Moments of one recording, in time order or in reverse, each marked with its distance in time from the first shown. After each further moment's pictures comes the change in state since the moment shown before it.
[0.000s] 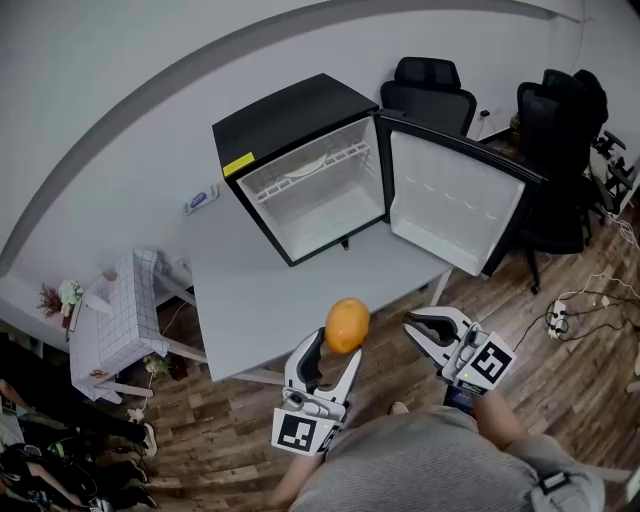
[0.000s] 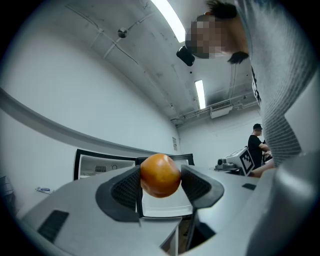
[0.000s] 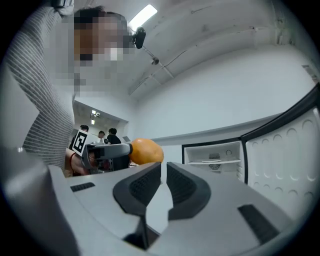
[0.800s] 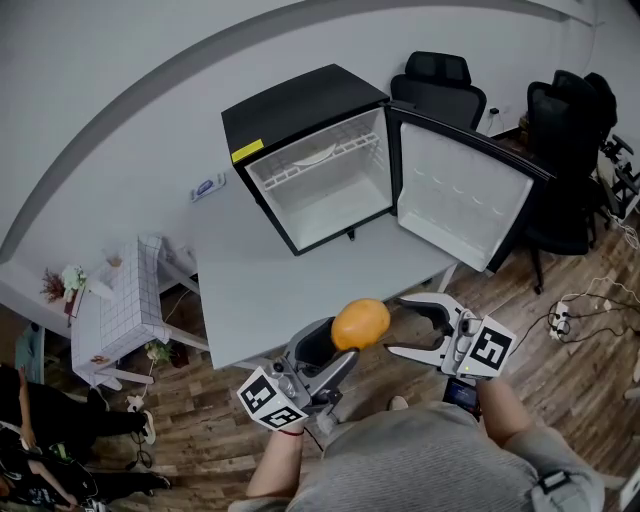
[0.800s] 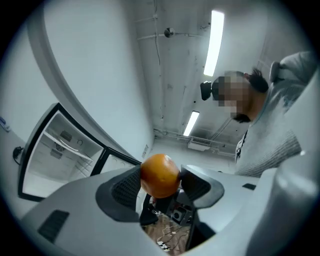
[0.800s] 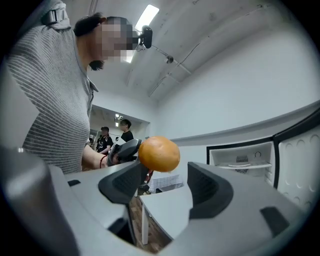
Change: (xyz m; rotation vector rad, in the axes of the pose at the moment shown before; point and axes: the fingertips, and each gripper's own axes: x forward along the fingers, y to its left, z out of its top) left arm -0.007 -0.006 0.011 -0.468 -0.078 -0.401; right arm 0.025 0.048 0.020 -0.011 -0.010 0.312
